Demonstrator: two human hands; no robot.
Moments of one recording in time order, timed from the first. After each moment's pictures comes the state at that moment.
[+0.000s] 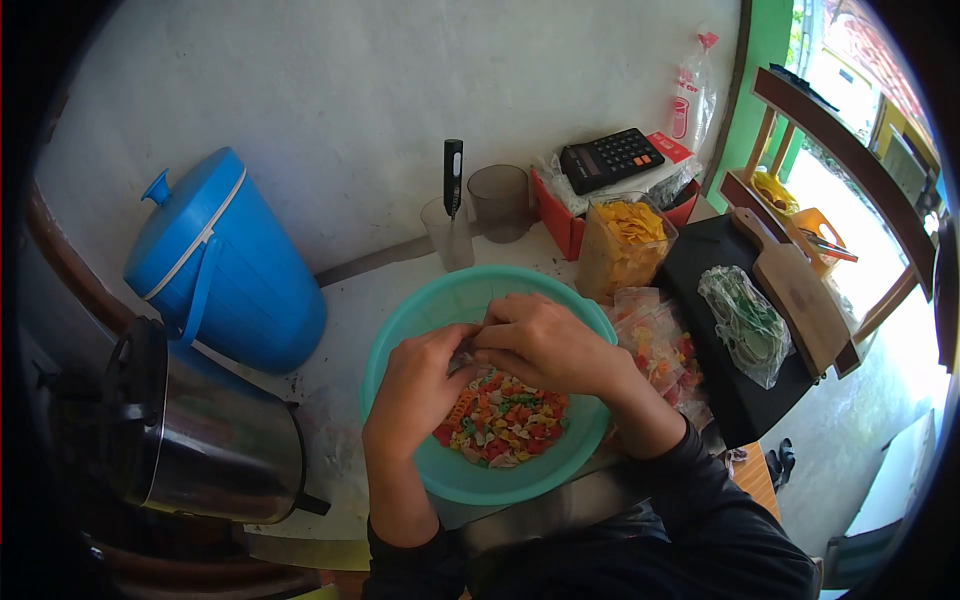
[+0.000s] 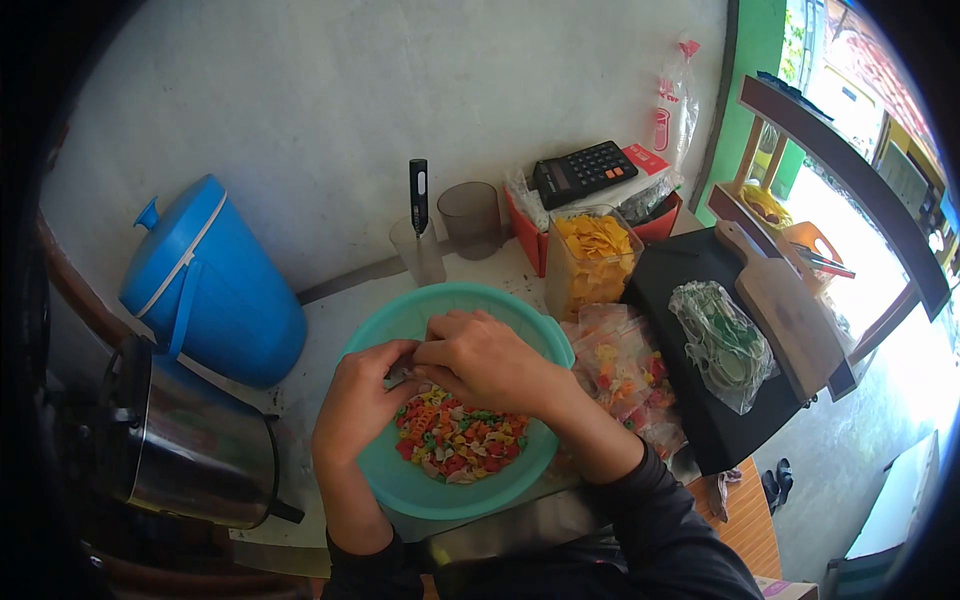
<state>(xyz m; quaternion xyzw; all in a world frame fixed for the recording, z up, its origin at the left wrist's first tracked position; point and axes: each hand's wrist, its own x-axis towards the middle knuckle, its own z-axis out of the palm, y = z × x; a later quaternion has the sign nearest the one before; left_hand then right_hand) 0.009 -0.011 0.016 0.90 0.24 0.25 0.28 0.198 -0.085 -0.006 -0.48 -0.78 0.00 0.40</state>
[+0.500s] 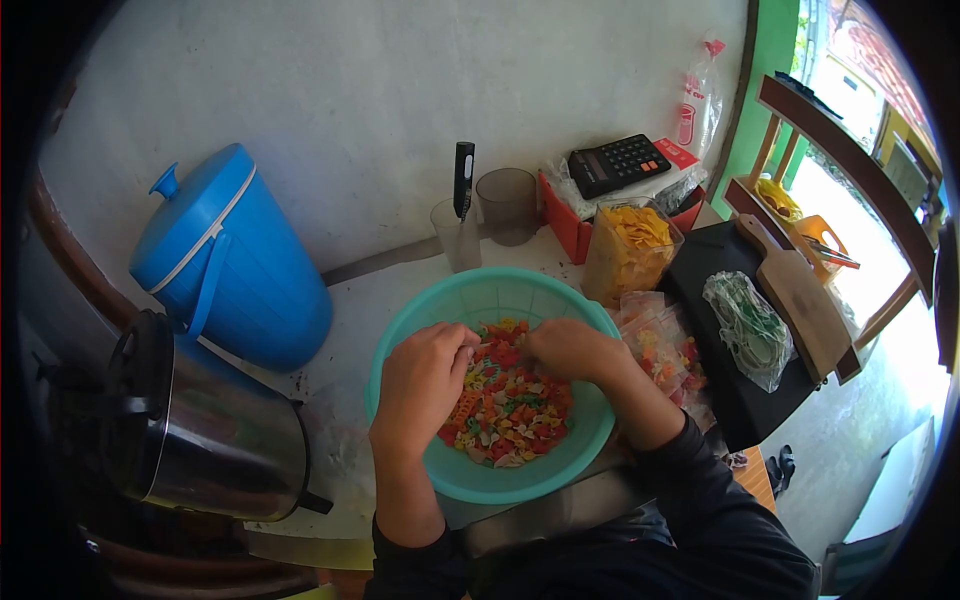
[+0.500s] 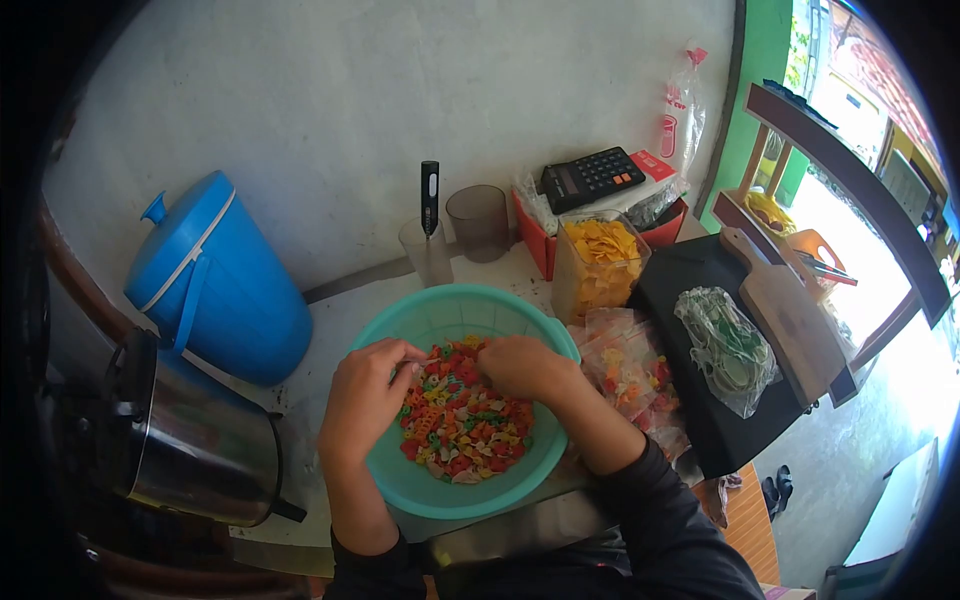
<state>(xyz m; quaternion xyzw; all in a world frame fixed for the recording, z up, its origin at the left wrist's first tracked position) 0.006 -0.008 0.009 0.91 0.28 0.25 0.17 0.224 -0.074 -0.050 -0.65 -0.74 0.17 0.05</state>
